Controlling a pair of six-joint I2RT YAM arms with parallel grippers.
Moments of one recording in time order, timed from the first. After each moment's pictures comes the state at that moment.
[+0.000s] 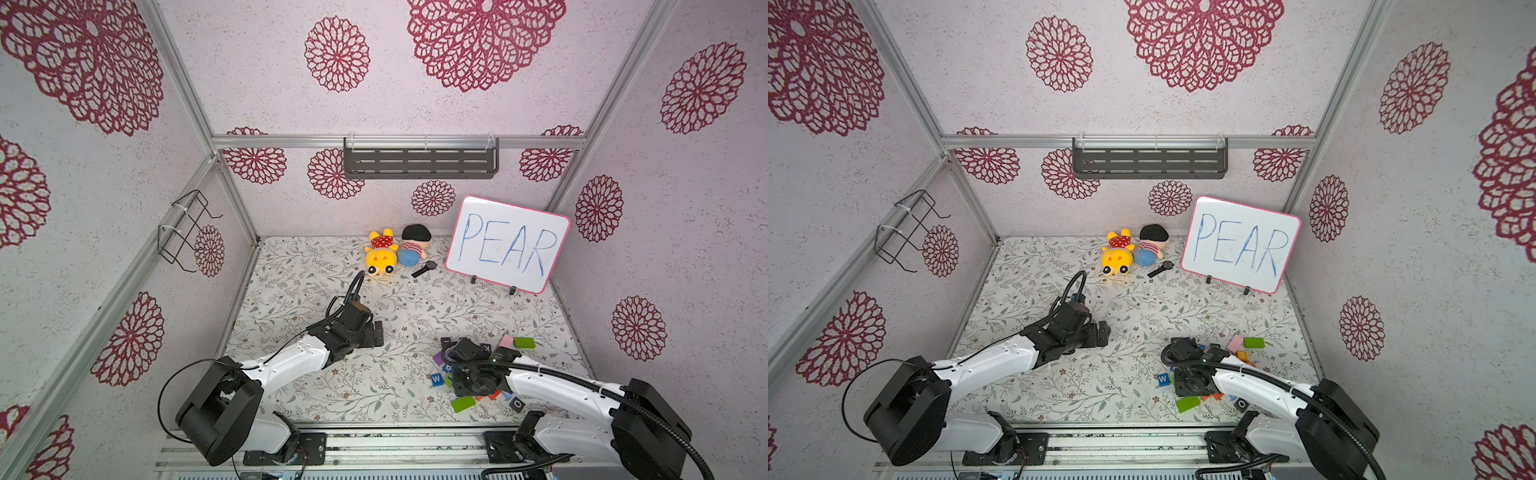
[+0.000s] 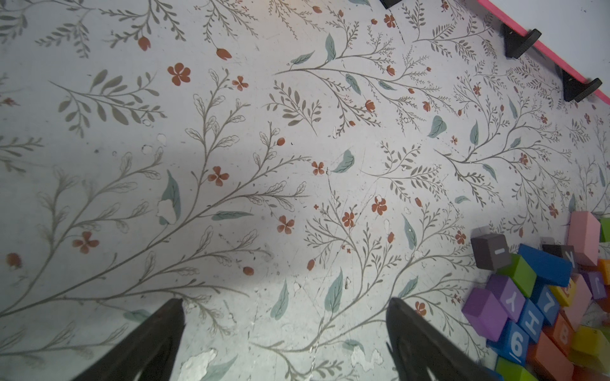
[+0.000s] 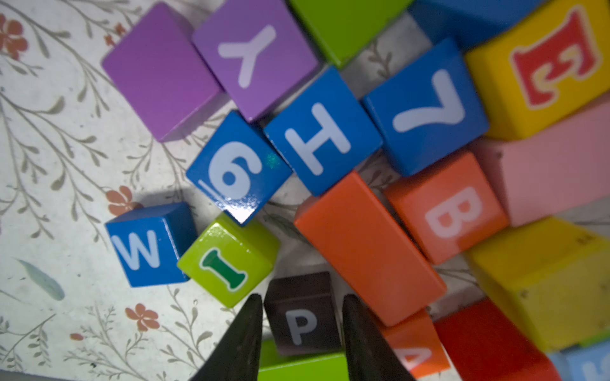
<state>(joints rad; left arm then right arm) -0.65 1.40 0.72 -0.20 -0.12 -0.63 0.86 1.18 0.57 -0.74 0.06 0.78</state>
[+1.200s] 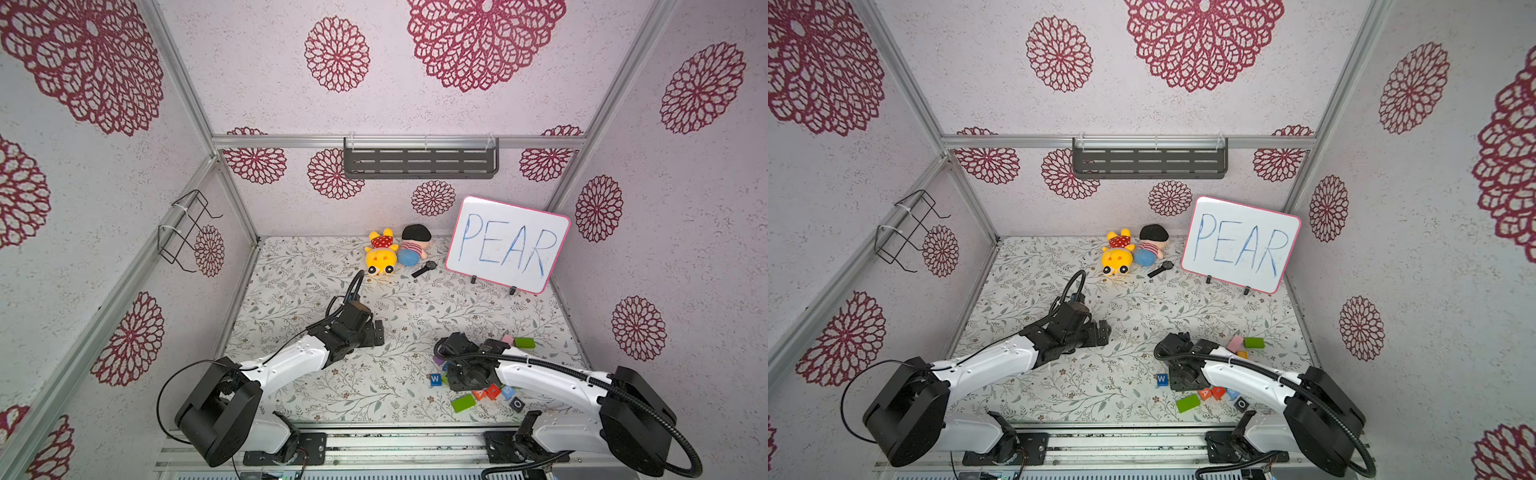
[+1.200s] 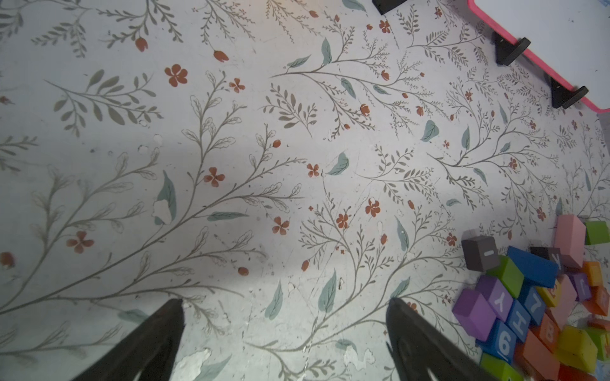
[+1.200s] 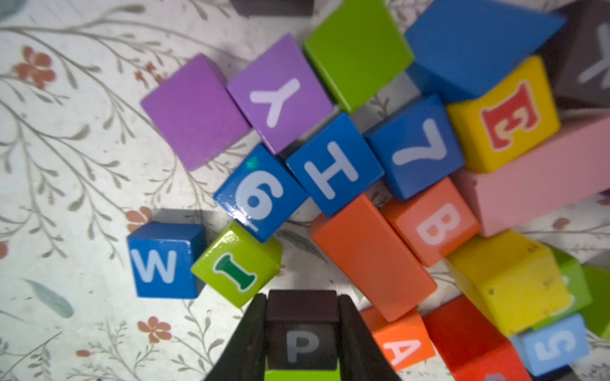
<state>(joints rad) -0.65 1.41 0.74 -0.19 -0.11 -0.64 0.88 1.28 0.71 -0.83 0.14 0.78</state>
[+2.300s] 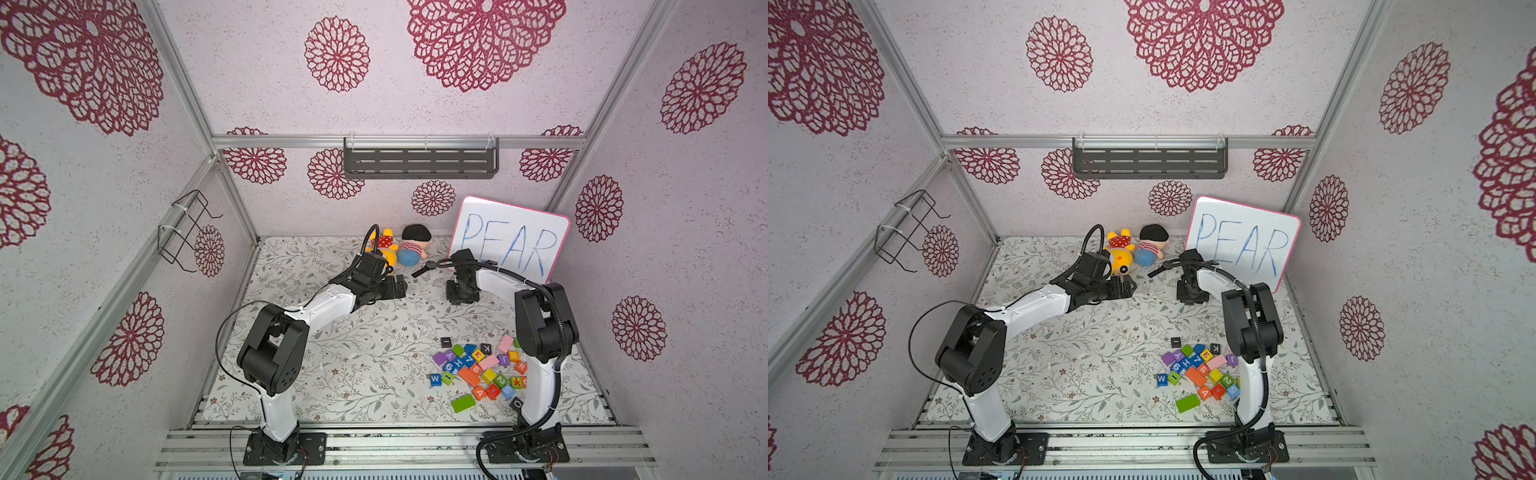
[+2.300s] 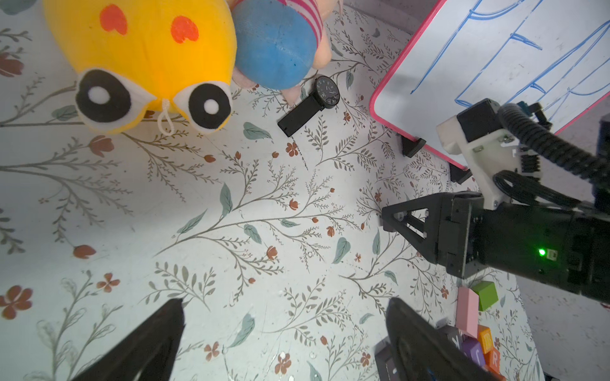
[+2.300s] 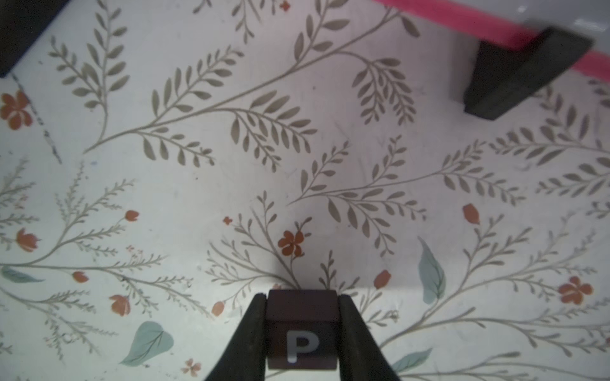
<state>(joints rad) -0.54 1.85 1.29 -0.21 0.12 -0.55 0.30 2.05 1.48 -0.66 0.07 0.32</state>
